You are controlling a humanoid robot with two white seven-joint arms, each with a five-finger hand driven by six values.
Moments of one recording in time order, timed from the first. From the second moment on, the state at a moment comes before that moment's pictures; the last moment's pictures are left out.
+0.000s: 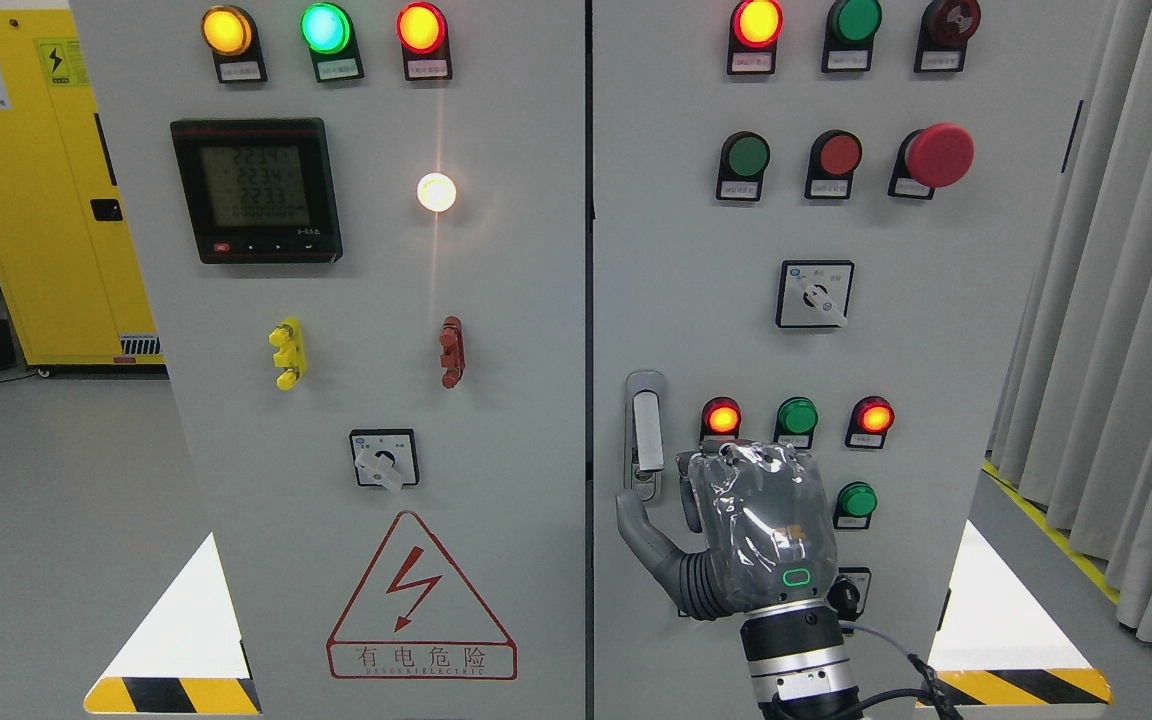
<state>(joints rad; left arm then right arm) -0.04 -0.11 -0.09 -0.04 0.15 -0.05 -0.03 -0.42 0.10 0.26 -1.82 1.46 0.11 -0.04</state>
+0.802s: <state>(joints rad) -0.04 -0.11 -0.09 -0.04 0.15 -0.05 -0.03 -0.46 0.11 0.26 -1.78 1.46 0.12 -0.03</state>
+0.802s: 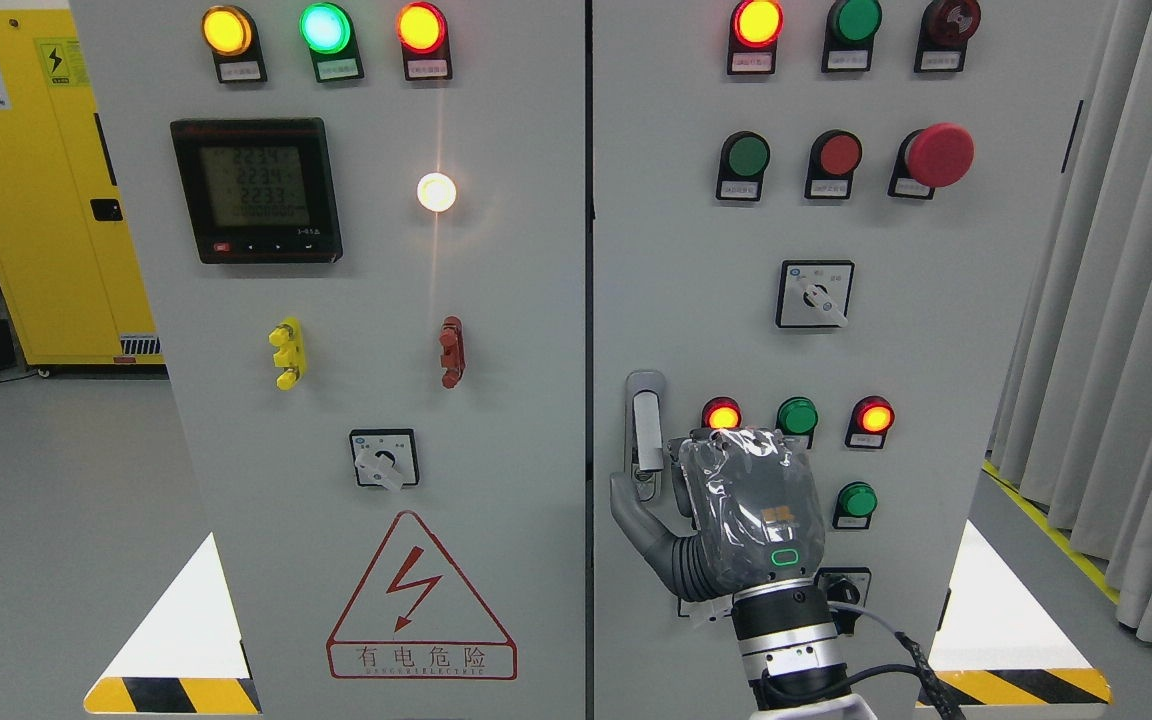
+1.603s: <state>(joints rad) -0.04 -0.11 -0.09 -0.04 0.15 -0.05 -0.03 -0.49 0.11 0.26 -1.74 1.46 0.14 -0.03</state>
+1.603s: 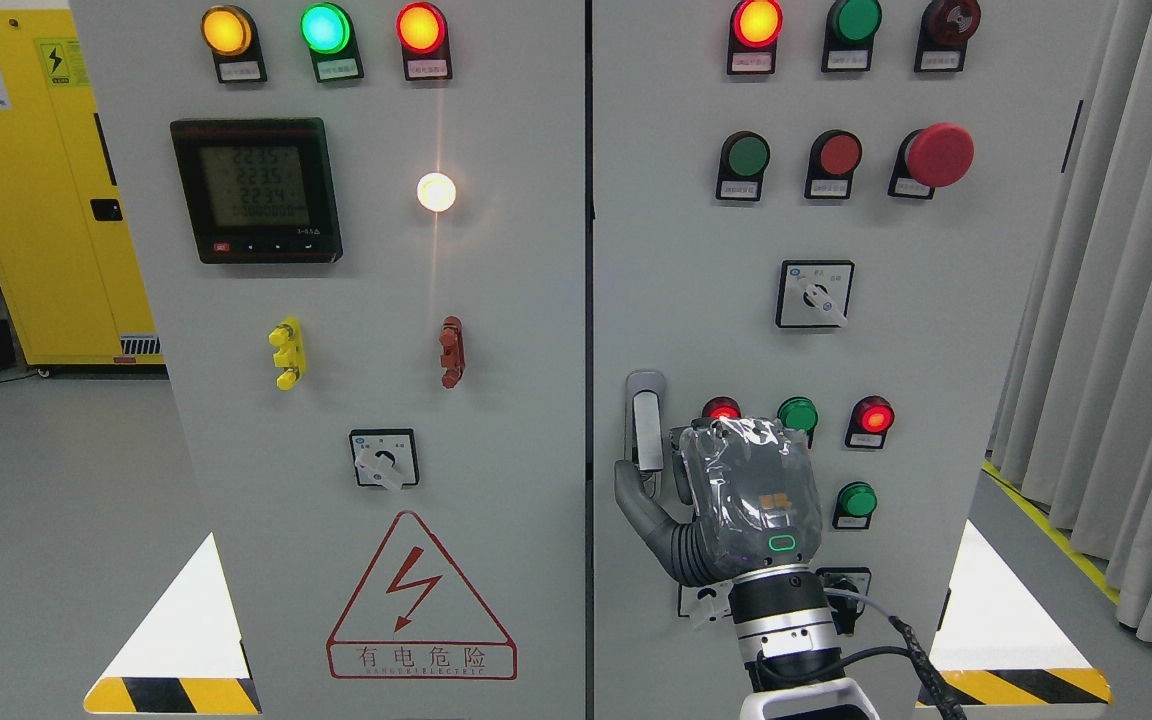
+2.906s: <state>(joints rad) -0.04 -0.11 -0.09 -0.04 0.15 -0.05 -0.03 -0.49 0.11 0.26 -1.73 1.45 0.16 -0.03</state>
